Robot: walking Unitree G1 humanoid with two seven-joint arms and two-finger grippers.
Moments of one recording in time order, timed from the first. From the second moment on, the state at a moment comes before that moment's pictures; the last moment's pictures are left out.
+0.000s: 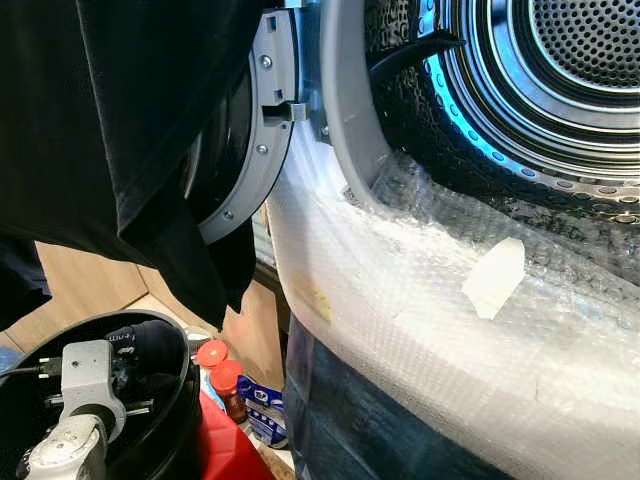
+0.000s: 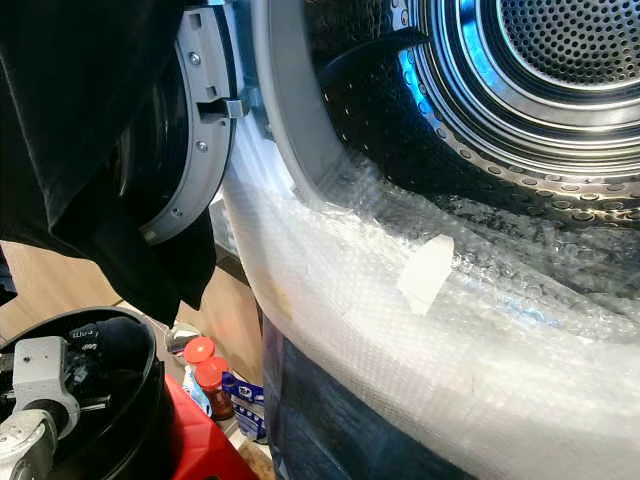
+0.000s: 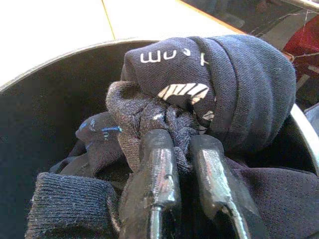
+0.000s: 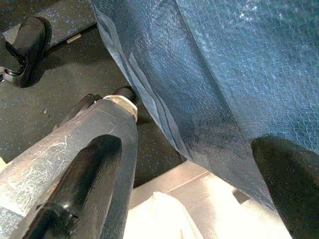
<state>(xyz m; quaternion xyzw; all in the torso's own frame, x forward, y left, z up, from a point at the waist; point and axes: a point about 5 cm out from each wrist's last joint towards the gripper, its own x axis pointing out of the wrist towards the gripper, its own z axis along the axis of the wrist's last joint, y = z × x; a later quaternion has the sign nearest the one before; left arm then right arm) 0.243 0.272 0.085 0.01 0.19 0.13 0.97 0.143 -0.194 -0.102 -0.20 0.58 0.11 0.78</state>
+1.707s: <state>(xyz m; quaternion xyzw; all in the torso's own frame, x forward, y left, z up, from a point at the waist) 0.234 0.114 0.062 0.03 0.28 -0.57 0.78 0.176 -0.183 -0.076 -0.16 0.51 0.42 0.73</state>
